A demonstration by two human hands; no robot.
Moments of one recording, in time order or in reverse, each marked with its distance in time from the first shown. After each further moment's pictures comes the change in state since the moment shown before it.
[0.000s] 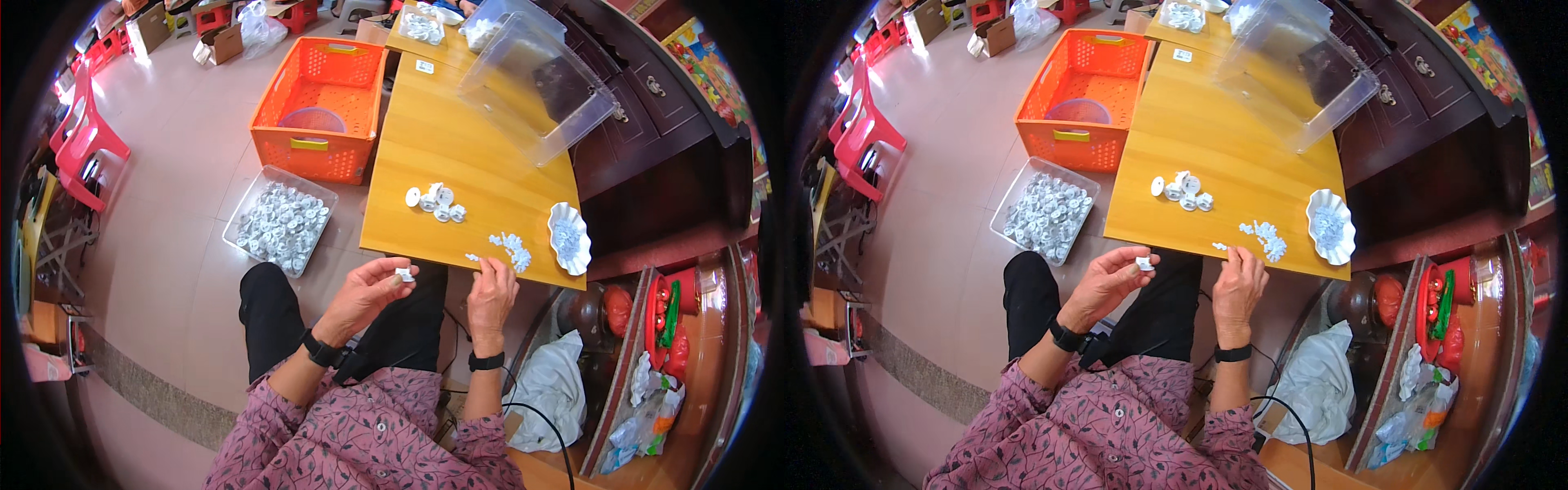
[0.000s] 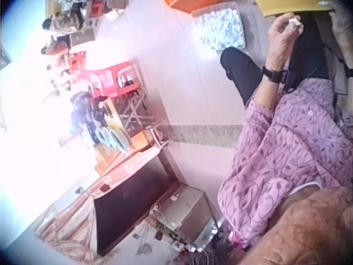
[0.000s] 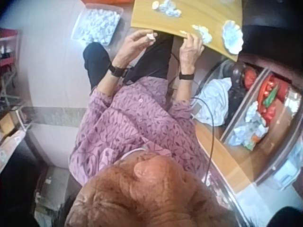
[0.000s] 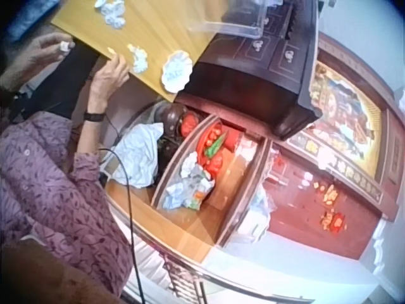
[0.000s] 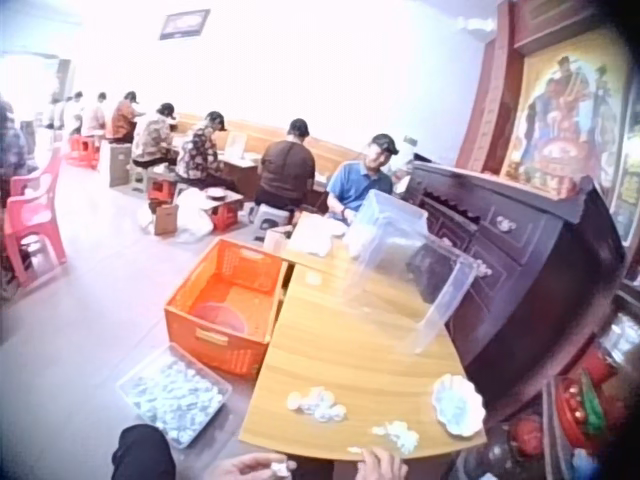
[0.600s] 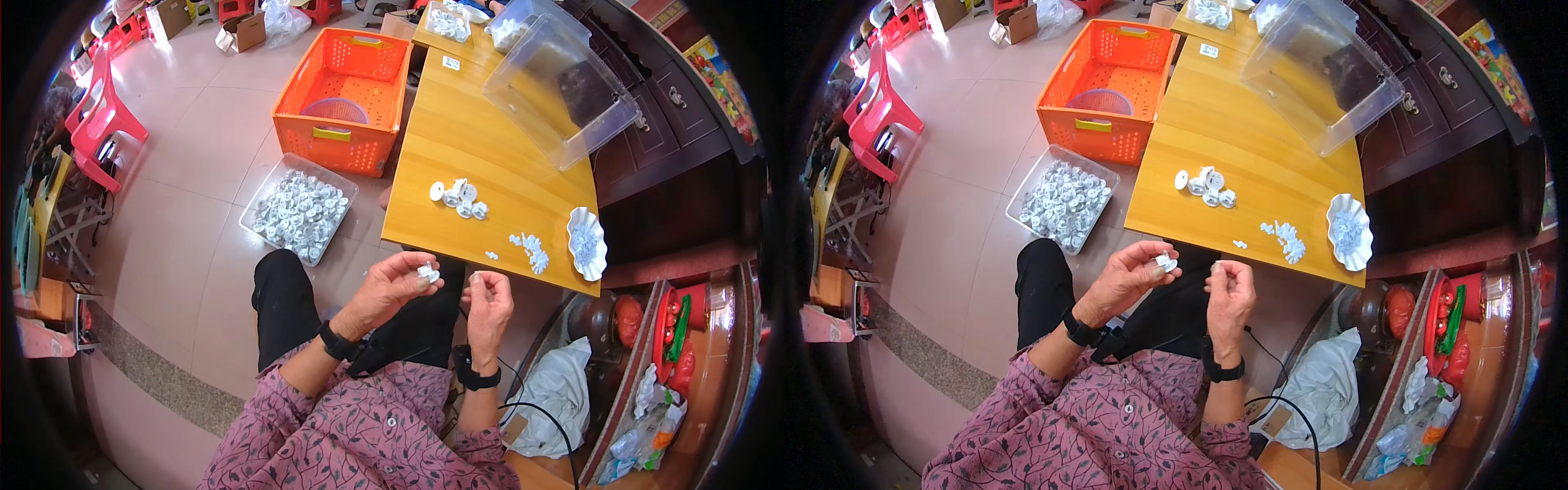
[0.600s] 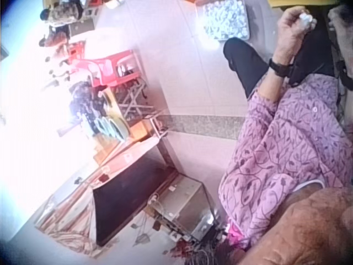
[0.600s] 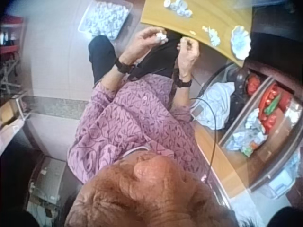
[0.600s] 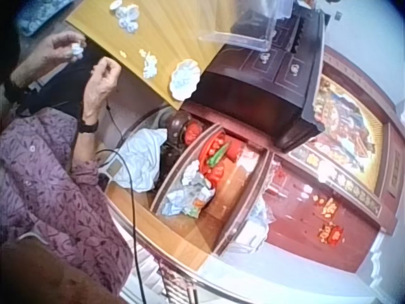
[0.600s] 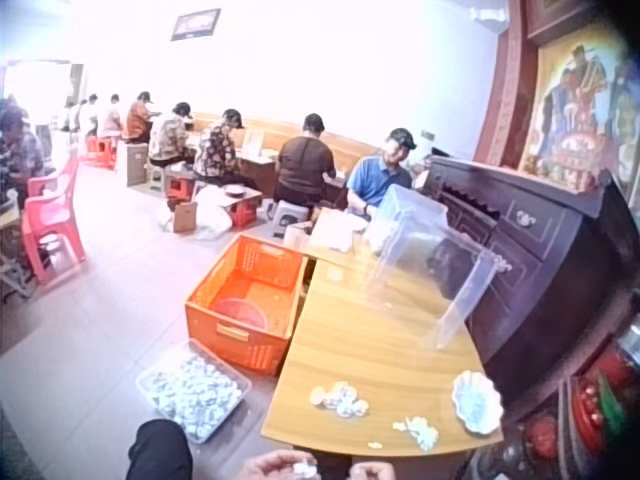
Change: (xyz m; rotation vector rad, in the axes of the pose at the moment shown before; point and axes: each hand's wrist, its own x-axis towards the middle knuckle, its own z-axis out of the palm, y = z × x) left_hand -0.001 -0.005 0.005 0.012 -0.057 0.056; right_hand -0.013 -0.056 -0.021 0.969 -0.109 0.571
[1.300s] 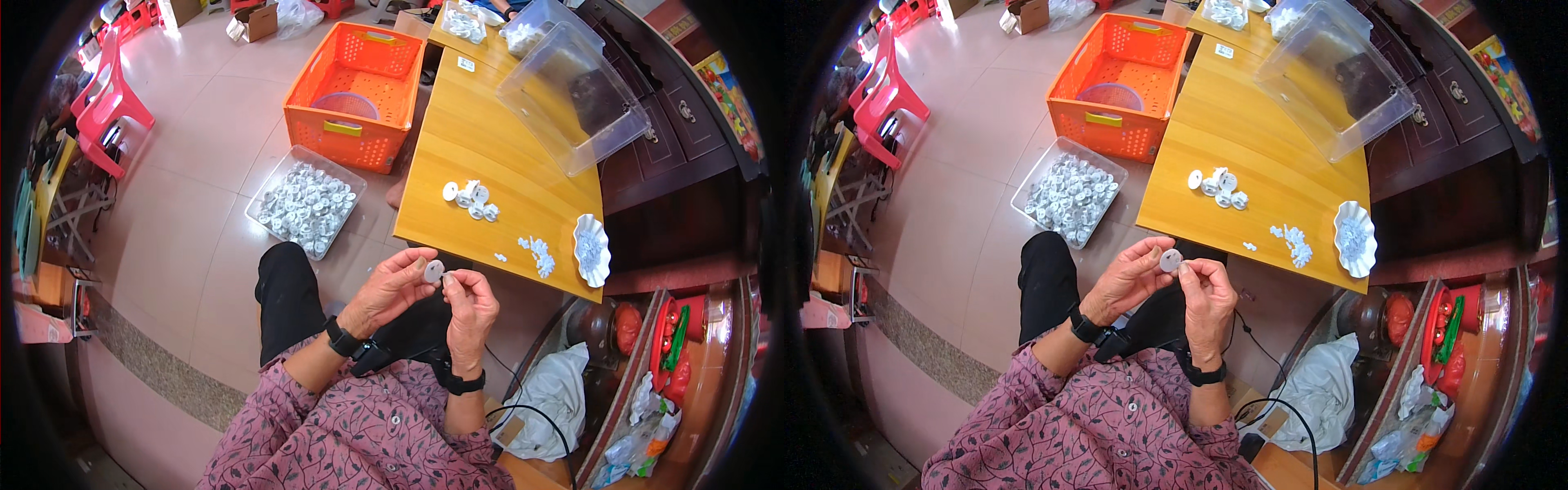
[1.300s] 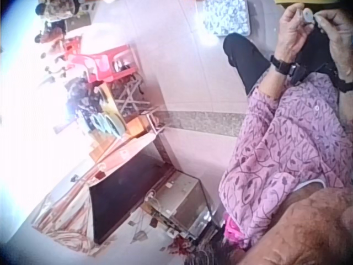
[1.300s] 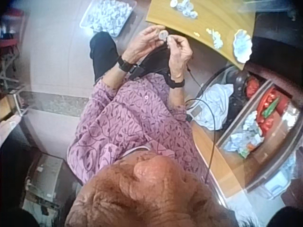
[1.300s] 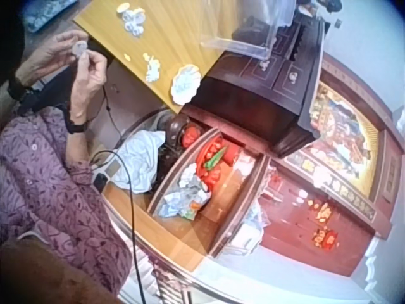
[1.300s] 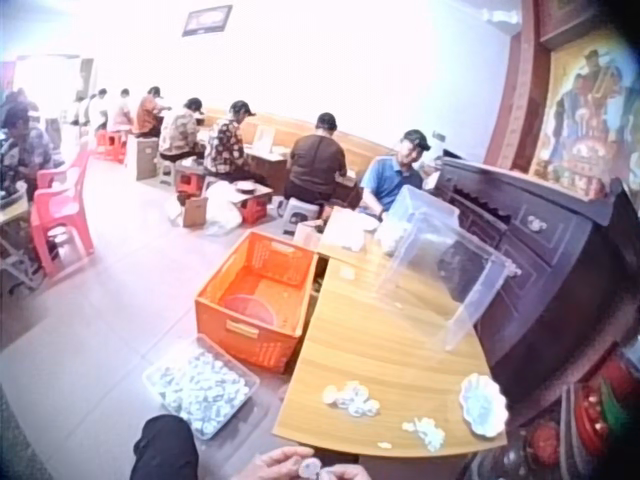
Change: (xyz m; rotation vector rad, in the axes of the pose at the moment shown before) left_hand -0.003 -0.002 -0.008 -0.254 0.065 -0.062; right_hand -0.025 -0.032 0.034 0.387 -0.167 0.084
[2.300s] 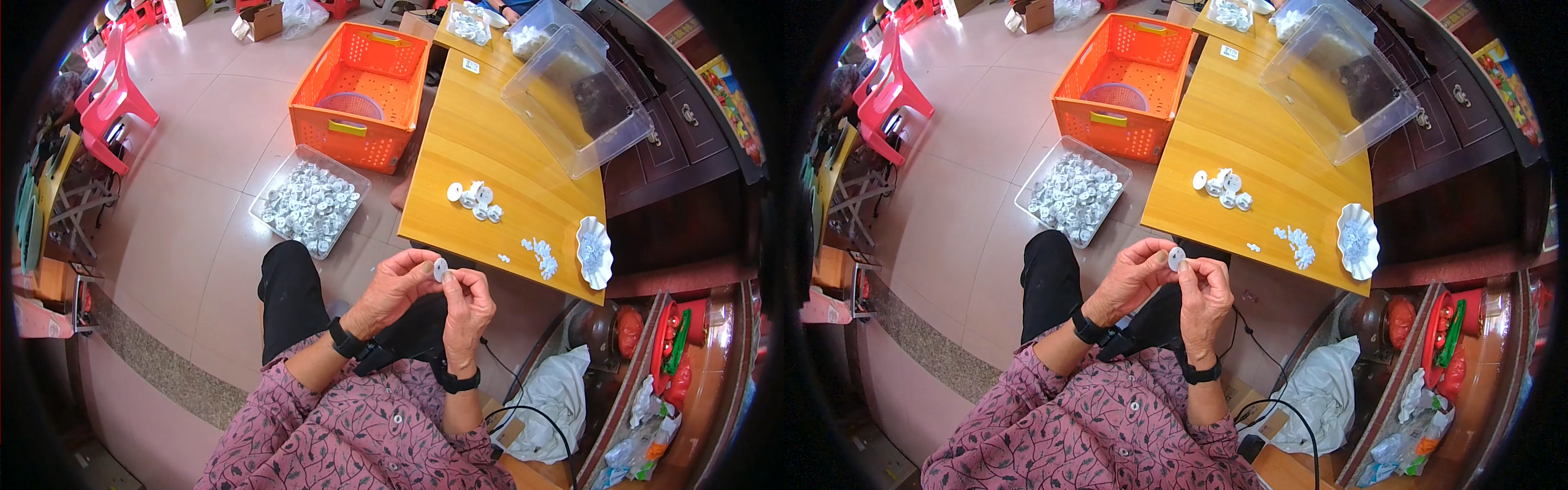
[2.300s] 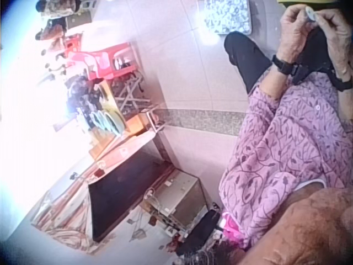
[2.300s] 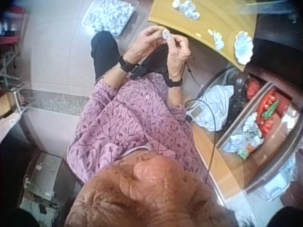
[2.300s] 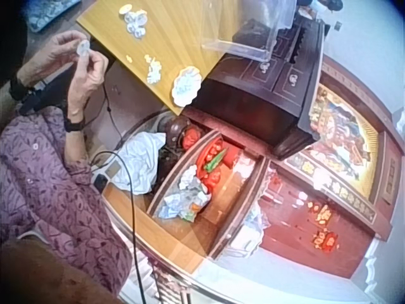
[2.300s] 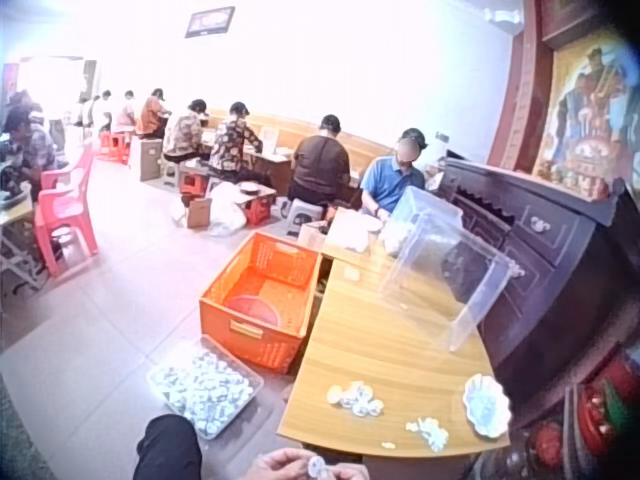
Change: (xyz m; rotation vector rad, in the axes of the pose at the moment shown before) left_hand -0.001 -0.002 0.006 0.130 0.008 0.115; right_hand 0.001 0.012 0.009 -0.152 0.062 -0.198
